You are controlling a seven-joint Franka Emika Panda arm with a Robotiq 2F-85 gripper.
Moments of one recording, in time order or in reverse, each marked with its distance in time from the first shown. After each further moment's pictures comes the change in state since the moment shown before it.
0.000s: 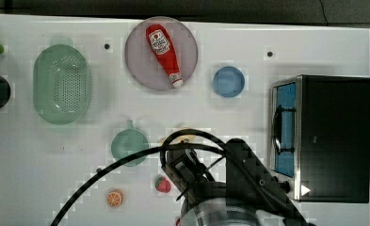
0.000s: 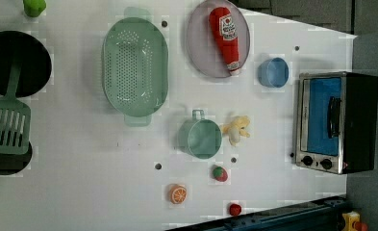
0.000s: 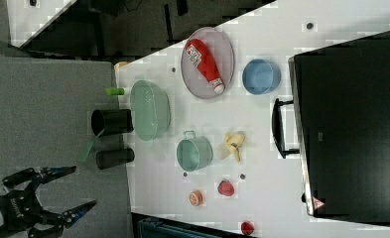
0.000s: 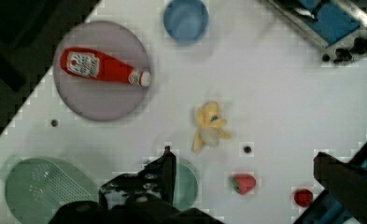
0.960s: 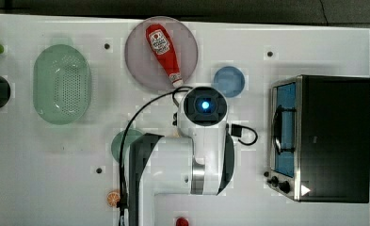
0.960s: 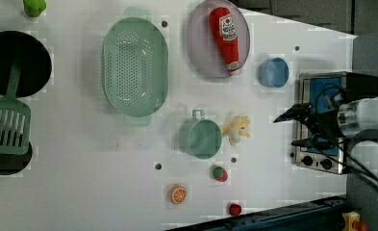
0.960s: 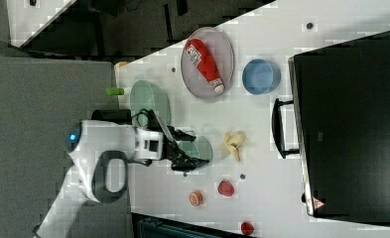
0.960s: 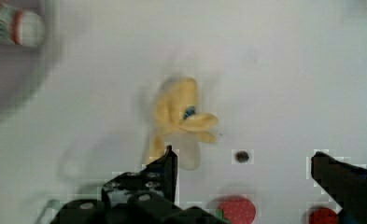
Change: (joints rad) arm -0.018 0.499 0.016 -0.402 0.014 0.538 0.002
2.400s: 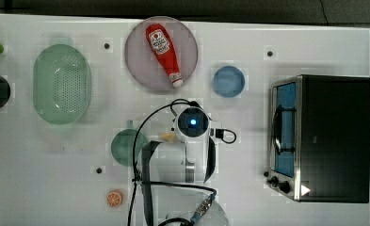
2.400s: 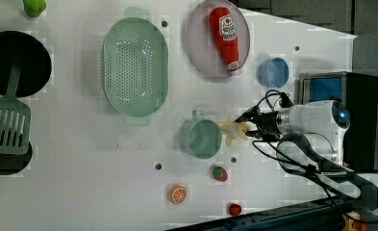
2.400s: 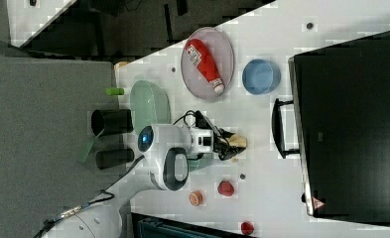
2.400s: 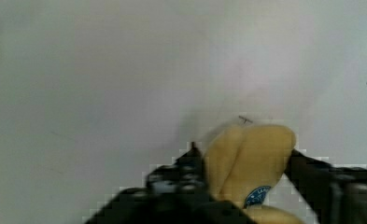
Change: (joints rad) arm -0.002 0.384 0.017 -0.092 -0.014 0.538 0.002
